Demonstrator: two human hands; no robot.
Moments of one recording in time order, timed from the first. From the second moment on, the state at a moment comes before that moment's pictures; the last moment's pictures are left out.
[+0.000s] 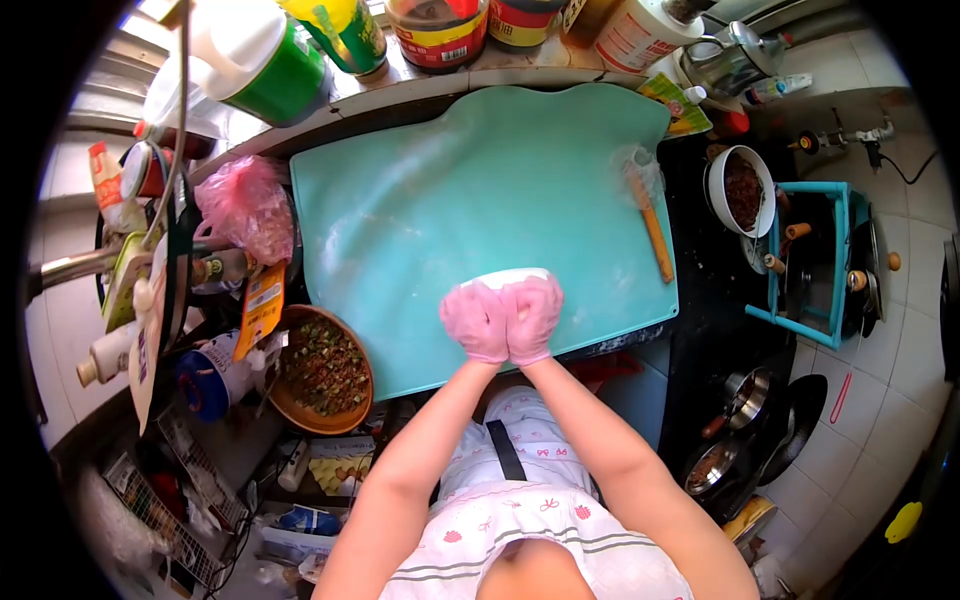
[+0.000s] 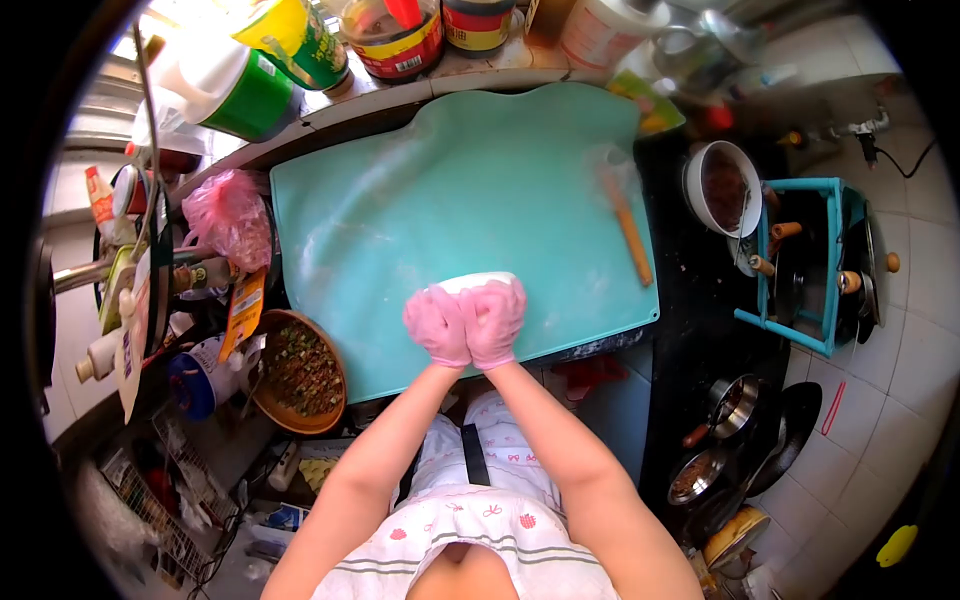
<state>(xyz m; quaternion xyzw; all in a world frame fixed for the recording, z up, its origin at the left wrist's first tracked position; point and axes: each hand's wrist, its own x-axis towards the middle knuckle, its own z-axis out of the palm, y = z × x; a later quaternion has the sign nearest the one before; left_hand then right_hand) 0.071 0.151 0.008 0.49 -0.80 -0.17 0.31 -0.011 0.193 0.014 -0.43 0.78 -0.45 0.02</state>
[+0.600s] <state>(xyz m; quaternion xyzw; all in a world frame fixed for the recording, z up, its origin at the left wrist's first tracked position) 0.012 0.013 0.039 0.61 -0.68 -0.40 0.09 -0.078 0.076 -0.025 -0.48 0.84 -0.26 -0.06</state>
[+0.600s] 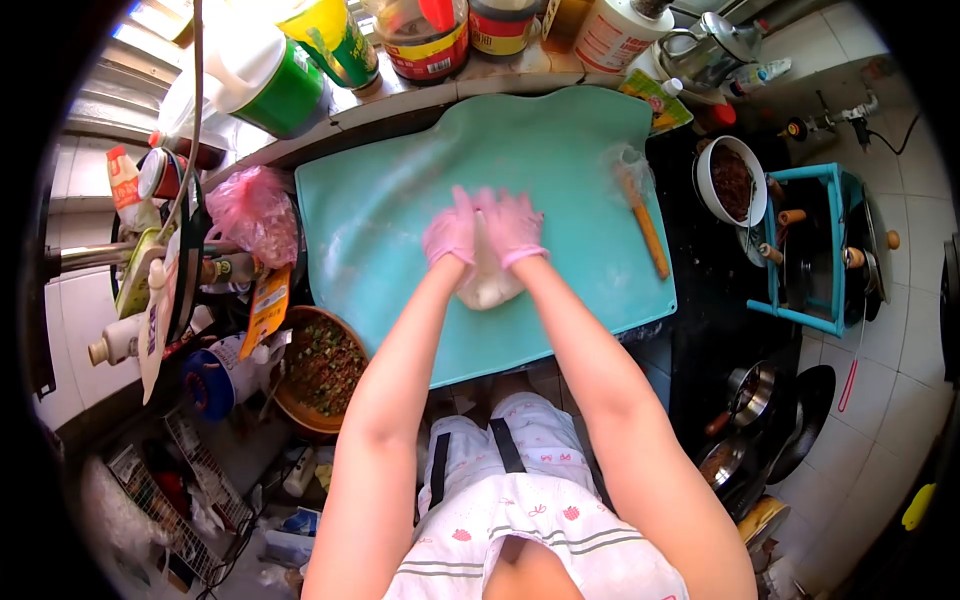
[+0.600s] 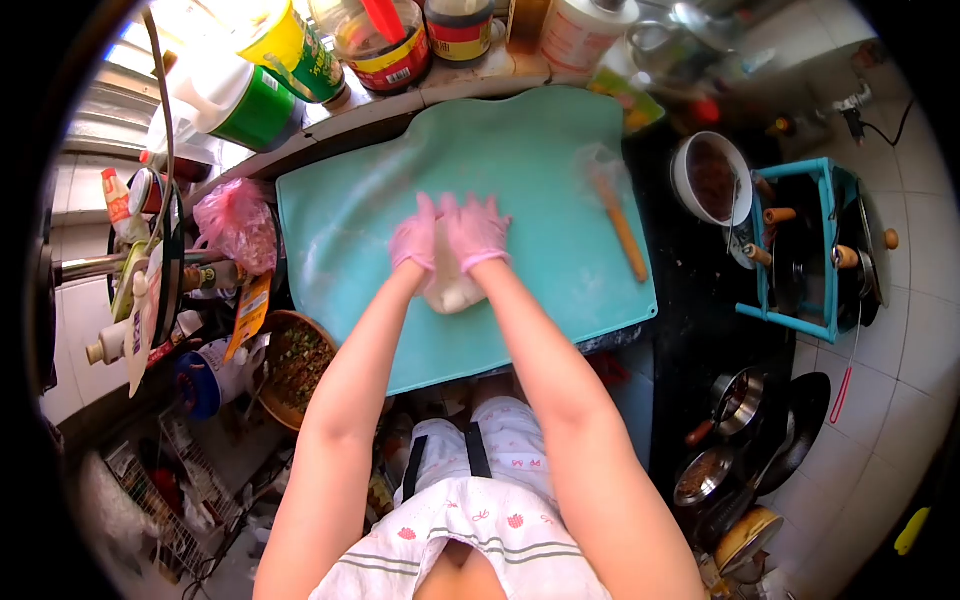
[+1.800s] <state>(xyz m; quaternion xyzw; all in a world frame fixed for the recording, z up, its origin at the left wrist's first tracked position) 0.078 0.128 0.007 0.46 -0.79 -0.18 0.36 -0.004 0.179 0.007 -0.43 0.82 -0.37 0.01</state>
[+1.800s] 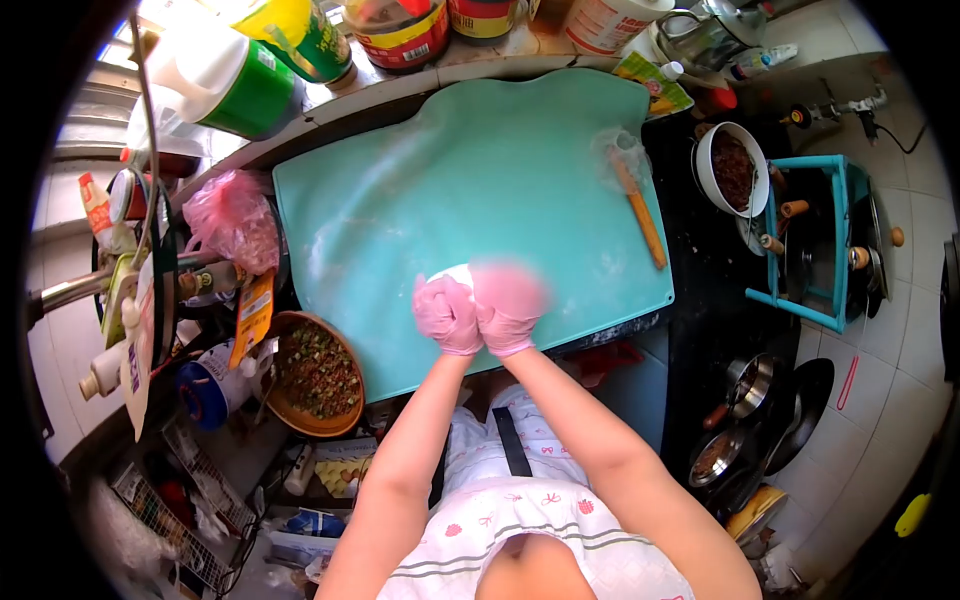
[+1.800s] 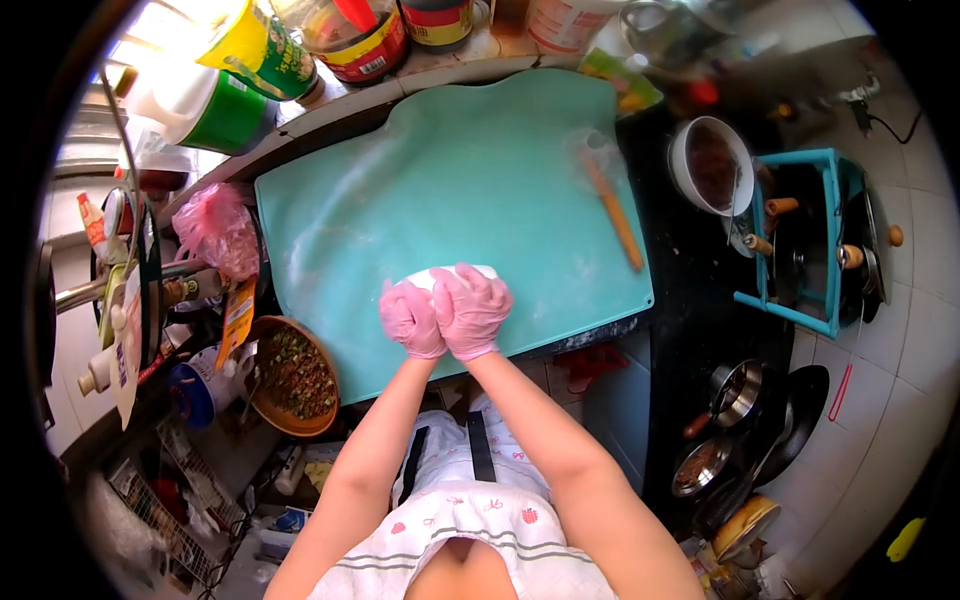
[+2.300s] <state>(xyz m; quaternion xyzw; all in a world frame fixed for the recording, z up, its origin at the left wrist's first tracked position) 0.015 0.012 0.018 0.65 -0.65 -0.36 0.15 -0.083 0.057 0.008 -0.49 0.83 -0.25 -0.07</state>
